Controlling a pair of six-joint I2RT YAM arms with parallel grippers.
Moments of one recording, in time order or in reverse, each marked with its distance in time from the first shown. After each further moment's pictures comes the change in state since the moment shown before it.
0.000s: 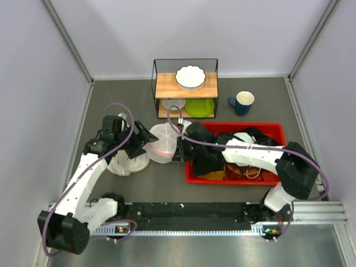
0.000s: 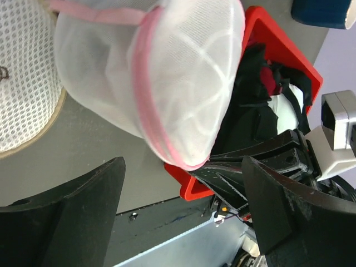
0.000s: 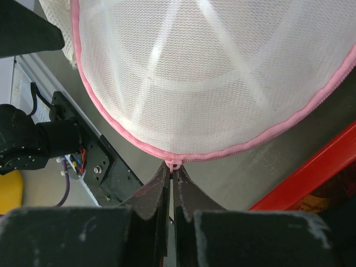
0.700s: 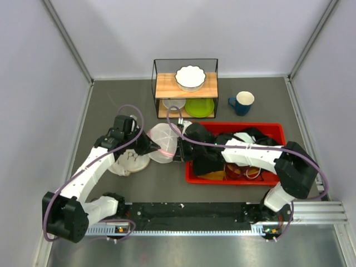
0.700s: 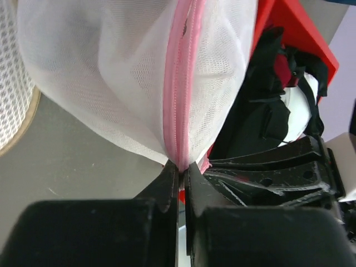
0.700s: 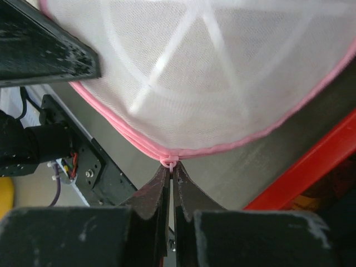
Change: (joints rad) left arm -0.082 0.108 -0.074 0.100 0.005 -0.074; right arm 0.000 0.016 0.000 0.001 0.011 -0.006
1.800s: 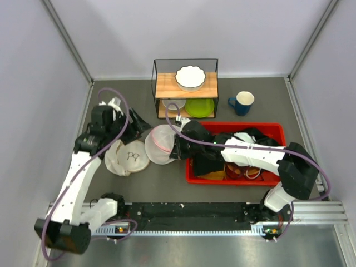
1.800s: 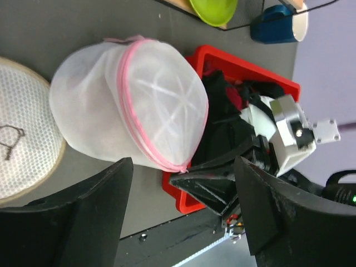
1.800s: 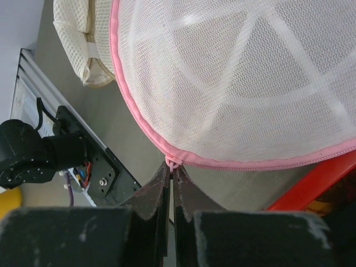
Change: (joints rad) left arm 0.117 -0.046 0.304 -0.154 -0.024 0.238; right arm 0.029 -0.014 0.063 -0.039 0.066 0.011
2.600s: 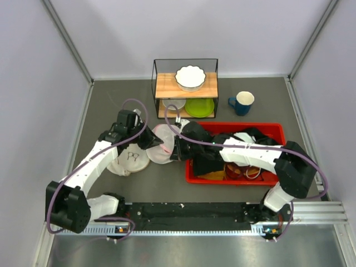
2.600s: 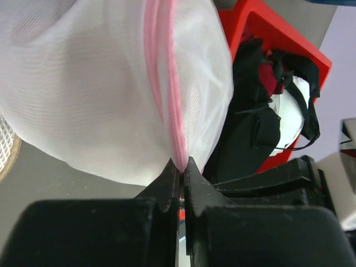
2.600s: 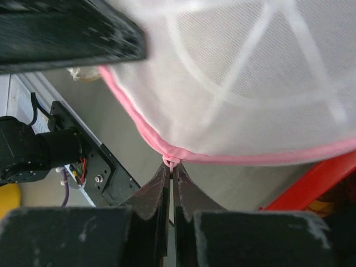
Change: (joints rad) left arm -0.133 0.147 -0.249 0.254 0.045 -0.195; right arm -0.006 0.026 -0.003 -0.004 -0.021 0.006
